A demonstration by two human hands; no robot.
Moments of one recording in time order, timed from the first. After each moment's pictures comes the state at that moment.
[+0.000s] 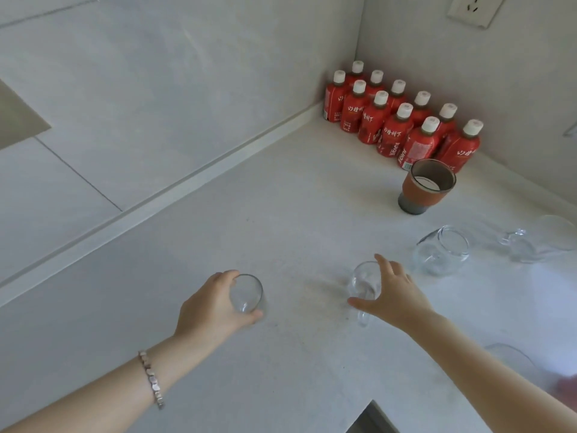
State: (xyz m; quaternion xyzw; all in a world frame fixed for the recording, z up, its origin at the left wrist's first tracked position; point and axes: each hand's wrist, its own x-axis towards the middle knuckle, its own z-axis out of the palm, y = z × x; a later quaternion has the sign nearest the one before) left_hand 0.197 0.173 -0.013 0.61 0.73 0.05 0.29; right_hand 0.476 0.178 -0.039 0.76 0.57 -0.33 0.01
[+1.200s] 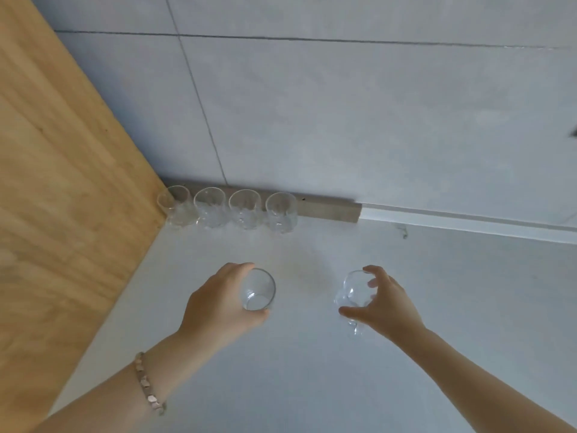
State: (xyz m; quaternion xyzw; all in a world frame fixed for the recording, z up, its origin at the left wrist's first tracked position) left_hand -0.362 -0.229 0.026 0.33 0.91 0.19 0.19; right_hand -0.197 -0.039 -0.023 0.47 0.80 -0.37 0.02
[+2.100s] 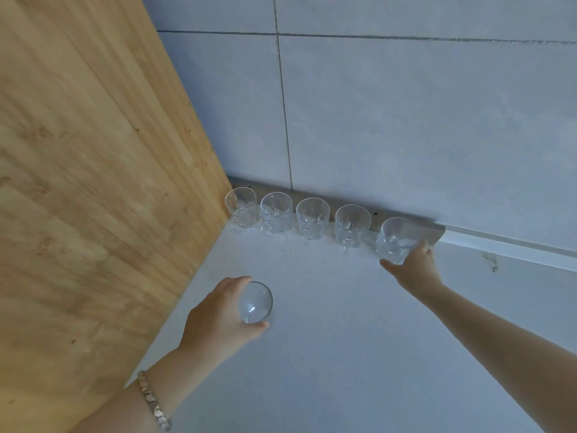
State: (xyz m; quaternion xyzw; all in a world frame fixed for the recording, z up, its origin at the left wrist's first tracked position) left_hand -0.444 -0.301 0.006 0.23 0.94 0.18 0.19; right_hand -0.348 -0.002 -0.051 0.52 0.78 -0.35 0.01
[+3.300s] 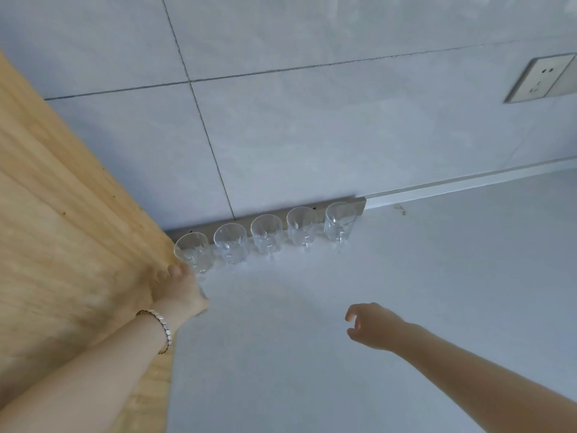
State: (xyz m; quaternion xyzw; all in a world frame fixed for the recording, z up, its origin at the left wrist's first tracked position) left_hand -0.615 -0.266 -0.006 0.40 0.89 -0.17 0.14; right_hand -0.306 -0.166 -0.036 0.49 0.79 -0.30 0.21
